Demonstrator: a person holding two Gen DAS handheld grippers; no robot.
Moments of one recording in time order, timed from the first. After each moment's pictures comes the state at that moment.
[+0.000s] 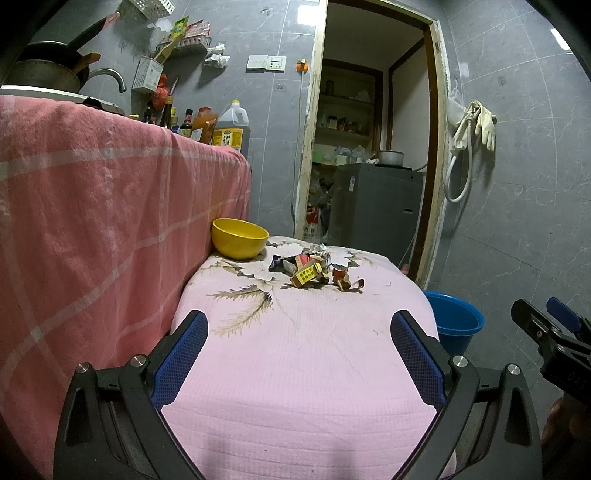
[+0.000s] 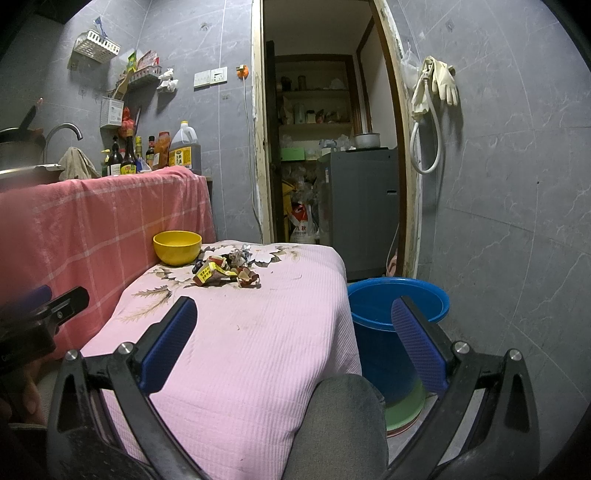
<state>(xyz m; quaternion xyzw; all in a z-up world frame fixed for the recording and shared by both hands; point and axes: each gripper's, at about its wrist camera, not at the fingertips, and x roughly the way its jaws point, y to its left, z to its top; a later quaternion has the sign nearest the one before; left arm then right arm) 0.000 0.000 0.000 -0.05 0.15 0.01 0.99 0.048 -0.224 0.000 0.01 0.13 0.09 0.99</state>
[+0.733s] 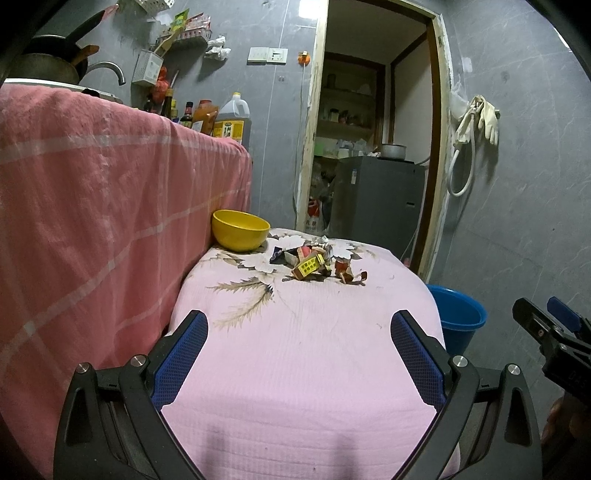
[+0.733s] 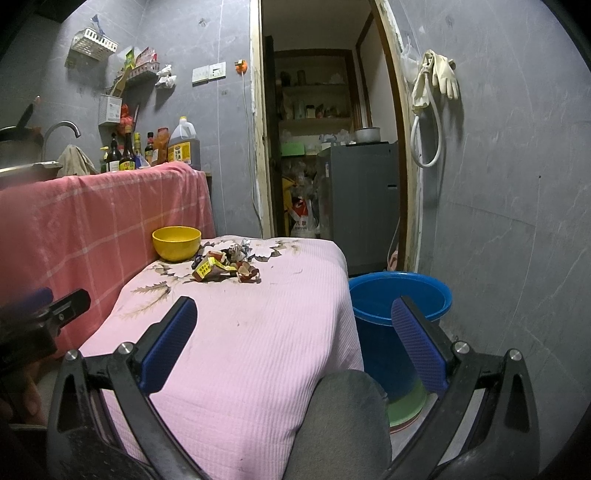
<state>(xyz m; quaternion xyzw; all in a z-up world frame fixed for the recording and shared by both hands) 0.007 -0.001 -0.010 -0.05 0.16 0.01 0.99 0.057 -0.220 -0.007 0.02 0.13 0.09 0.99</state>
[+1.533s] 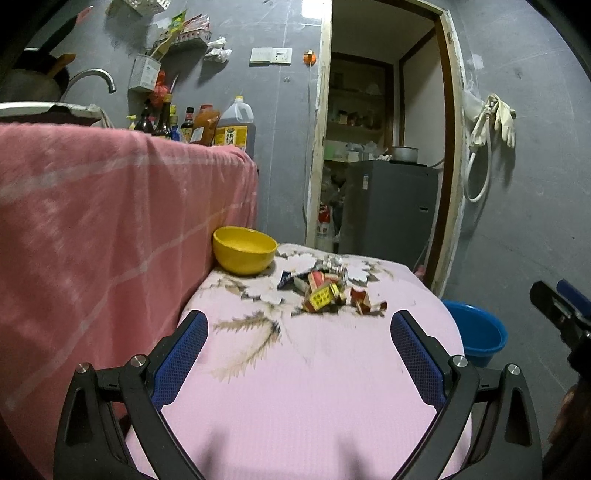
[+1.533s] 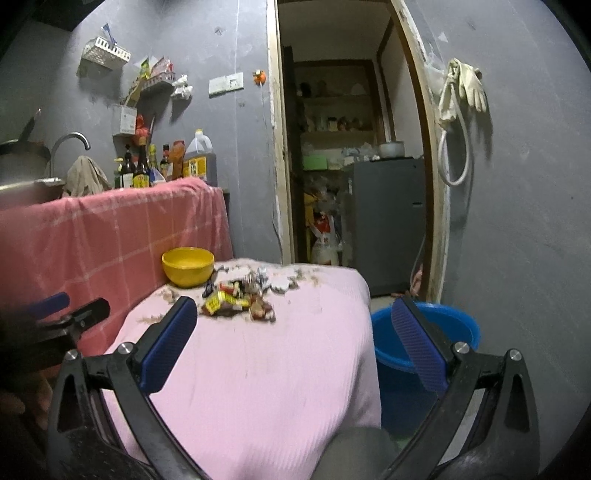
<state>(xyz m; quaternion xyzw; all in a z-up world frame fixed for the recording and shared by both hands) 0.072 0.007 0.013 -0.05 0.15 0.03 0.99 0.114 -0.211 0.024 0.02 0.10 0.14 0.98</state>
